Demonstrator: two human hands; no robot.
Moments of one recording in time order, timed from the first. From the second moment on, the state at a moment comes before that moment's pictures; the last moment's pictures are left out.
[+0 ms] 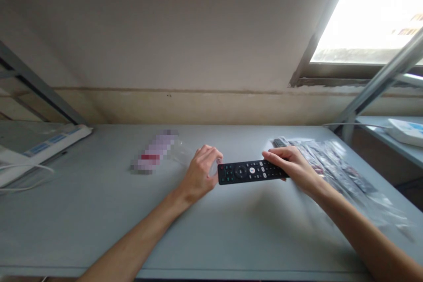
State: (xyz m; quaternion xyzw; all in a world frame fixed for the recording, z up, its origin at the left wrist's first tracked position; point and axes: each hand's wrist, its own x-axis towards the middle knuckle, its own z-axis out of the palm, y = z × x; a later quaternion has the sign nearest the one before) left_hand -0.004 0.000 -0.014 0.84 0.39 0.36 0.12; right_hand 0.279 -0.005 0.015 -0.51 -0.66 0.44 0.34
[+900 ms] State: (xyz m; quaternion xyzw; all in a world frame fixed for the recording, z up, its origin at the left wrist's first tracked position) left_hand 0.003 0.006 -0.011 0.91 0.35 0.21 0.00; right_hand 0.236 -0.047 0.010 -0.49 -0.69 0.43 0.31
